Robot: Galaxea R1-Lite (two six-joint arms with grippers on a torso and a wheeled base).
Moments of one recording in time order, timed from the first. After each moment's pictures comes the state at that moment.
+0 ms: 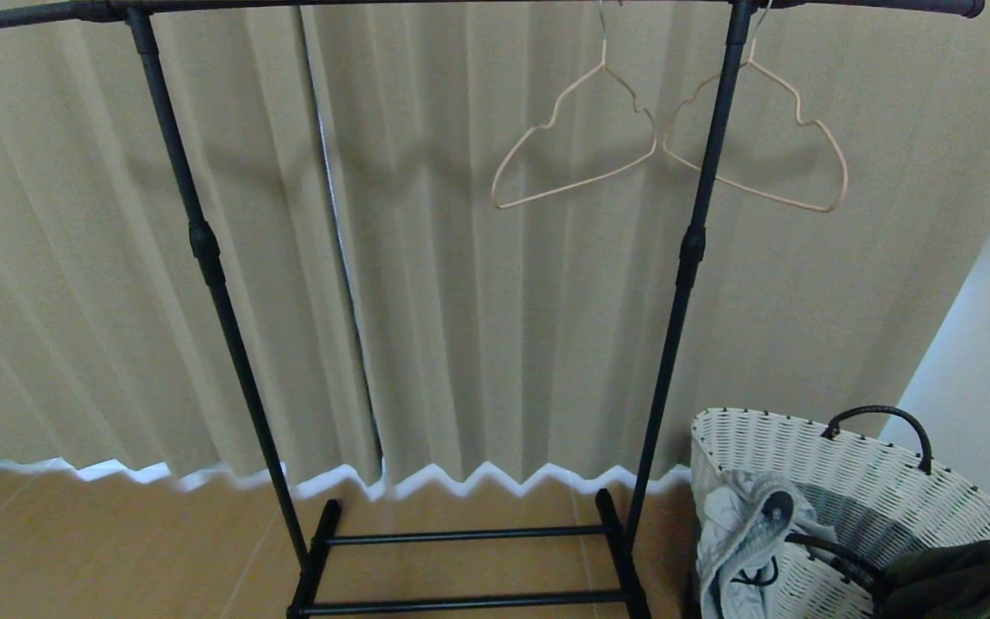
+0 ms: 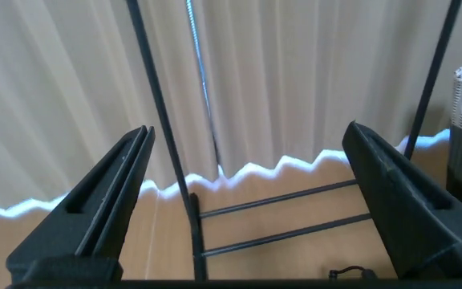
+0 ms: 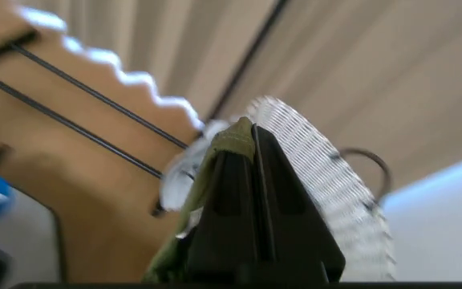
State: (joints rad) left arm 0.00 0.00 0.00 -0.03 -0.12 0.13; right arm 0.00 0.66 -0.26 -0.09 0.27 -0.45
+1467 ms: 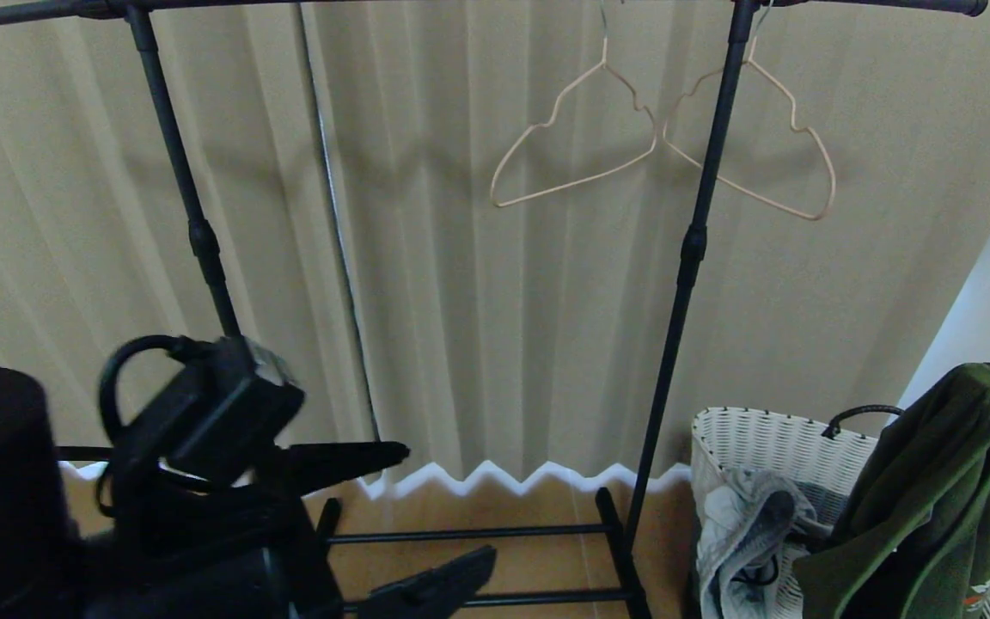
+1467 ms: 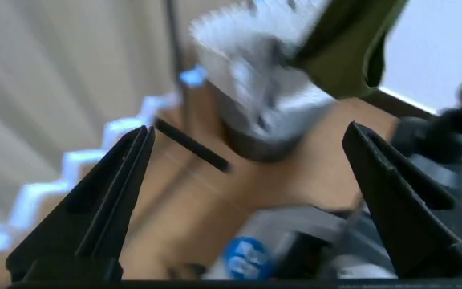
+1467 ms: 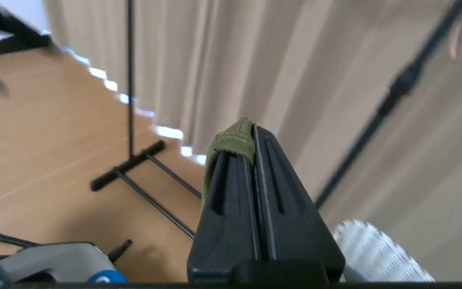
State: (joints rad) left arm -0.86 1.30 -0.54 -0.47 -0.10 -0.06; right arm 0.32 0.89 -0.62 -0.16 0.34 -0.14
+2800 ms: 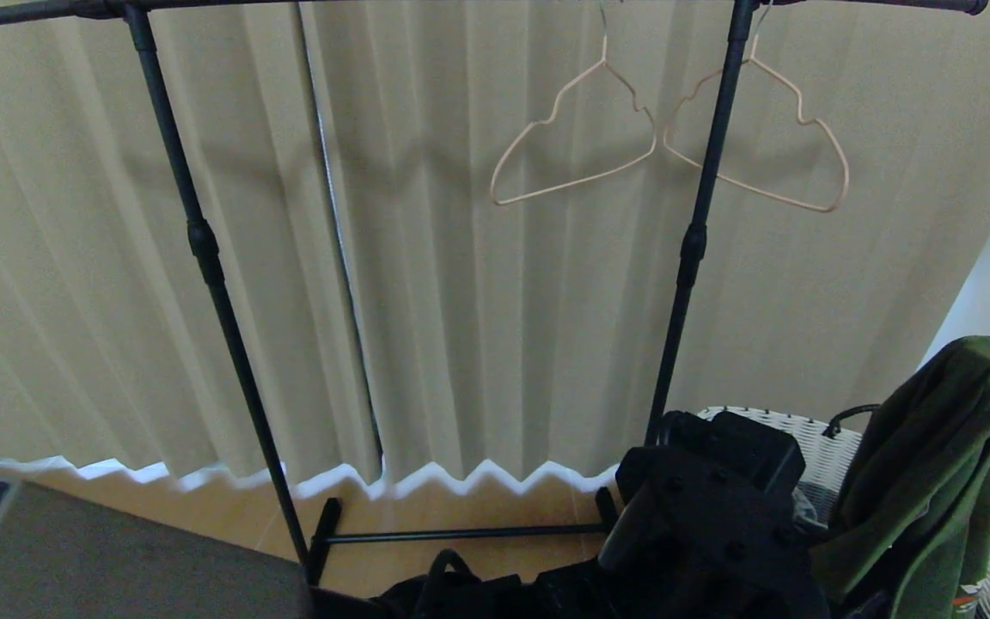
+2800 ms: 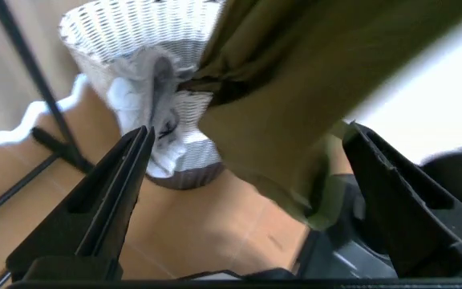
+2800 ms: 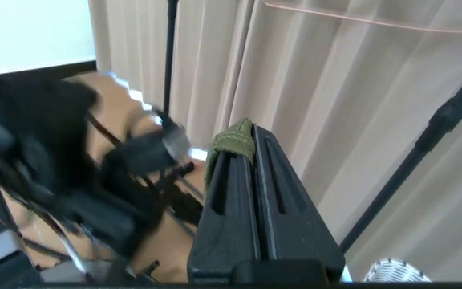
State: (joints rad) left arm -1.19 2.07 -1.12 -0.64 0.09 -0.30; right arm 0.43 0.91 -0.65 -0.21 0.34 -0.07
